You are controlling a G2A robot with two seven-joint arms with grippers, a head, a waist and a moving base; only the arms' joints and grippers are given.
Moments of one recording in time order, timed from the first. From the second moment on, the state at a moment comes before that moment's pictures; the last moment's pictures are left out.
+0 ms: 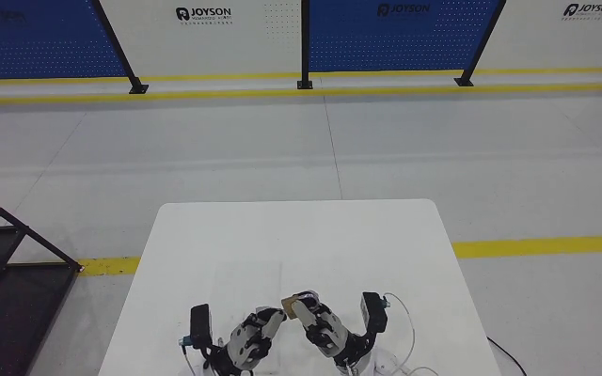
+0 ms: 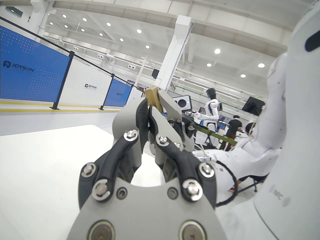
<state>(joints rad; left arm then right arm) 1.95 -1.14 -1.17 -1.69 1.28 -0.79 0.89 -1.68 -1.28 0.86 -1.57 -0.92 -0.89 -0.63</state>
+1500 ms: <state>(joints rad) 1.94 -1.12 -1.15 -1.66 1.21 -0.84 0.94 -1.72 -1.25 0.91 -1.63 -0.93 -0.88 -0.53</state>
